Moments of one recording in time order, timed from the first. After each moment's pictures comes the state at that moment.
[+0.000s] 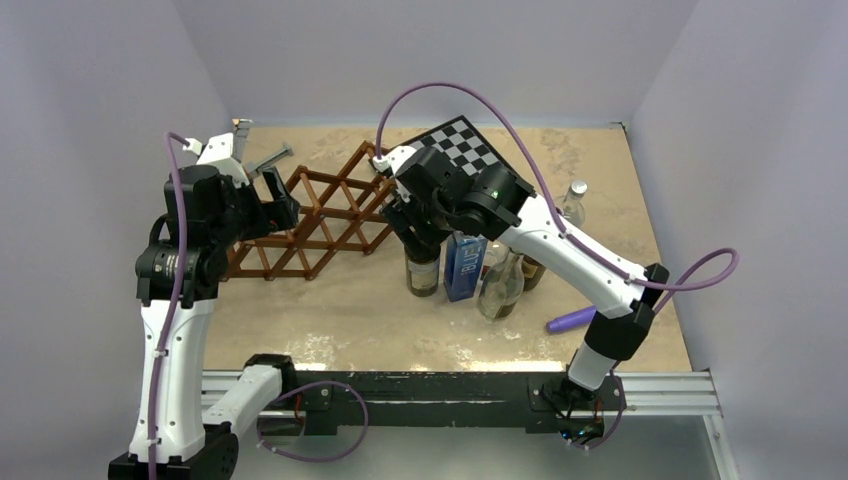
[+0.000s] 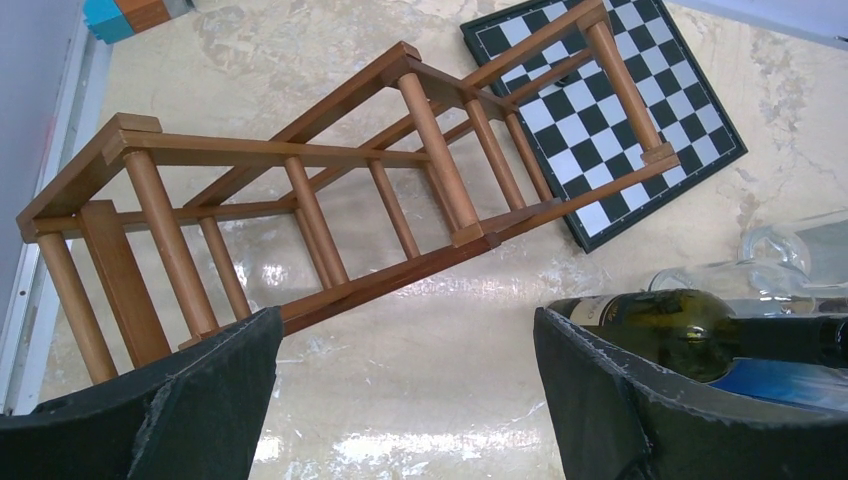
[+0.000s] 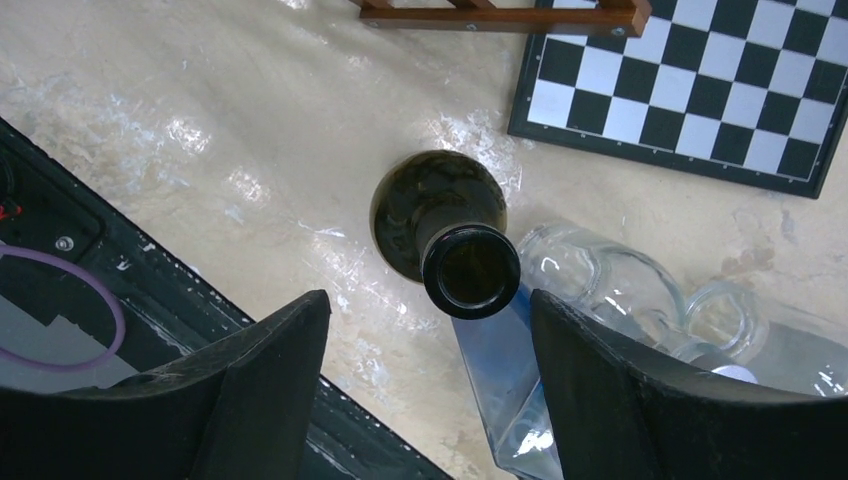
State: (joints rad) left arm -0.04 0.92 1.39 -0.99 0.03 -0.29; right arm 1.01 1.70 2.03 -1.21 0.24 0.16
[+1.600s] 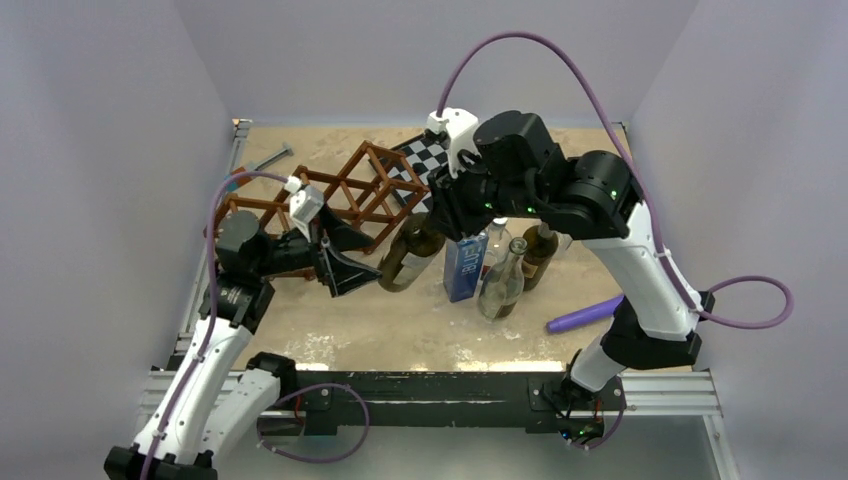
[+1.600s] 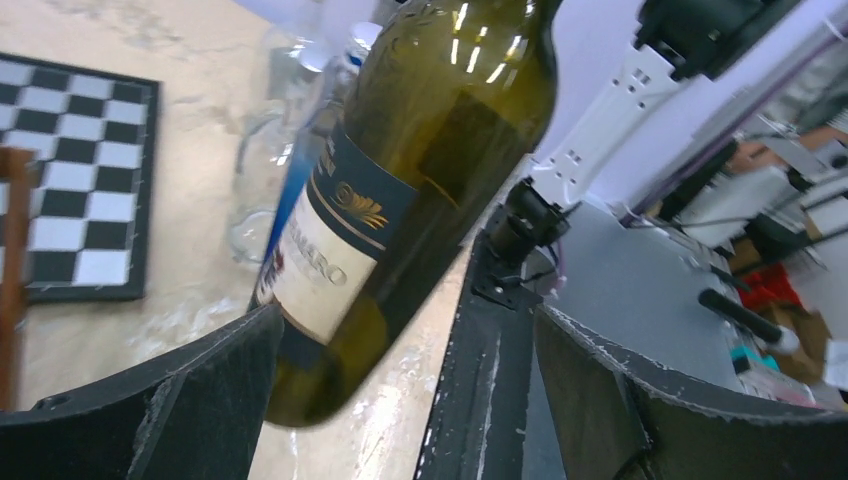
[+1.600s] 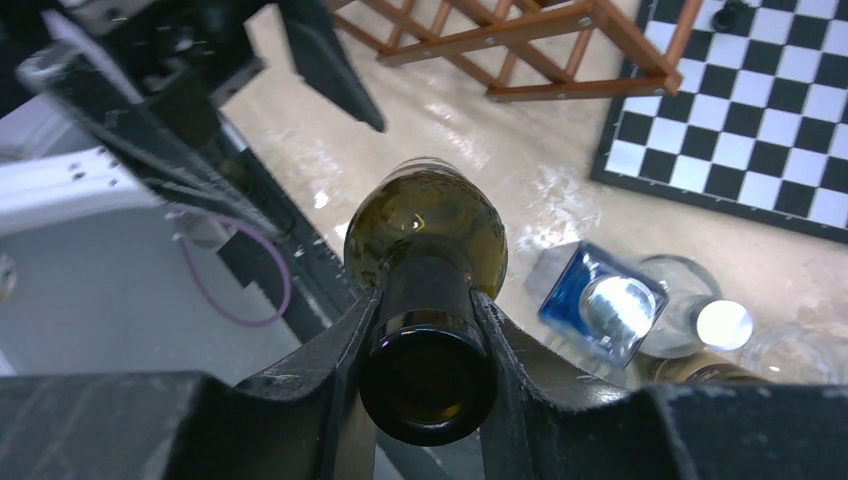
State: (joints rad) left arm -0.20 0.71 0.75 -0.07 1.07 -0.41; right arm 1.00 1.62 2.37 -1.37 0.06 0.23
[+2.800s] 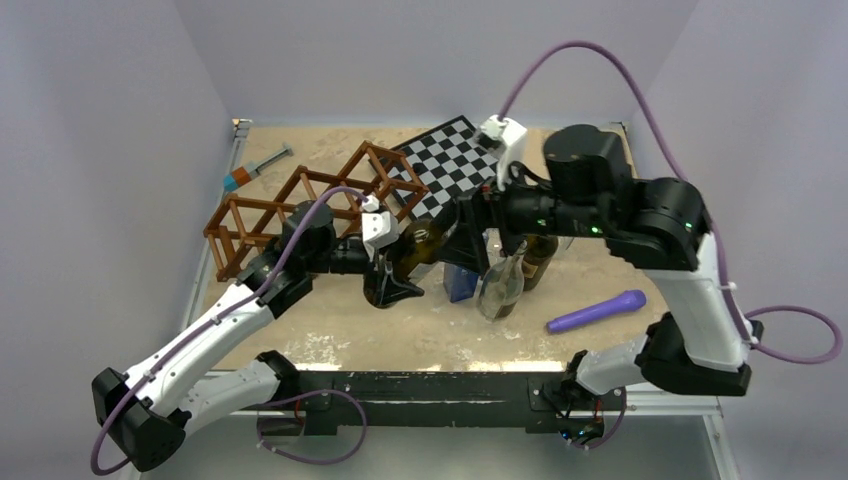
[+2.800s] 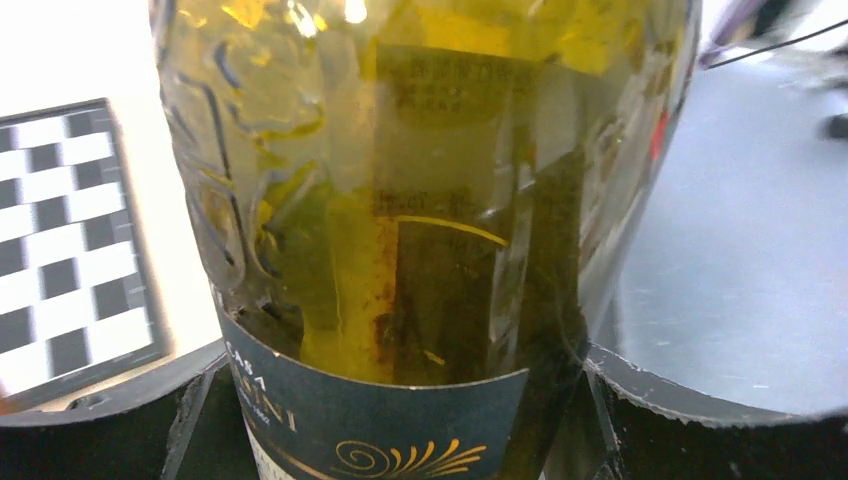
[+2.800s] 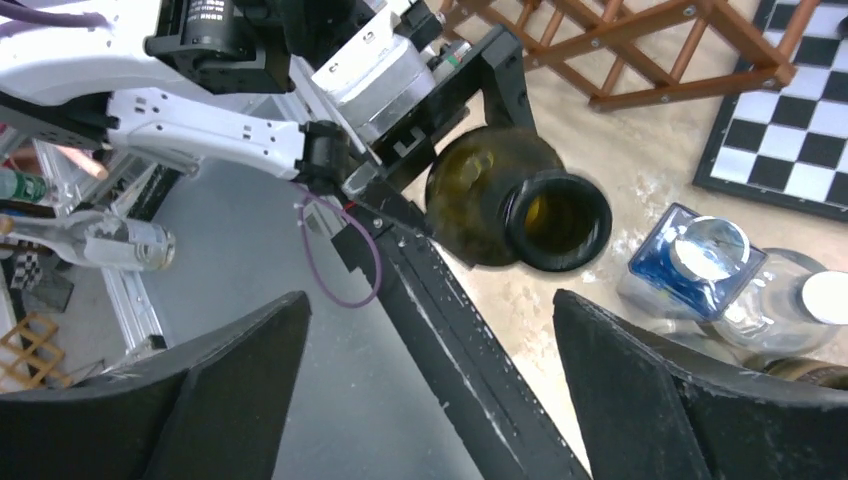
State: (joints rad) left arm -0.67 0.95 0.85 -0.15 0.82 0.02; right arm 0.98 1.42 2.23 -1.32 -0.15 0.34
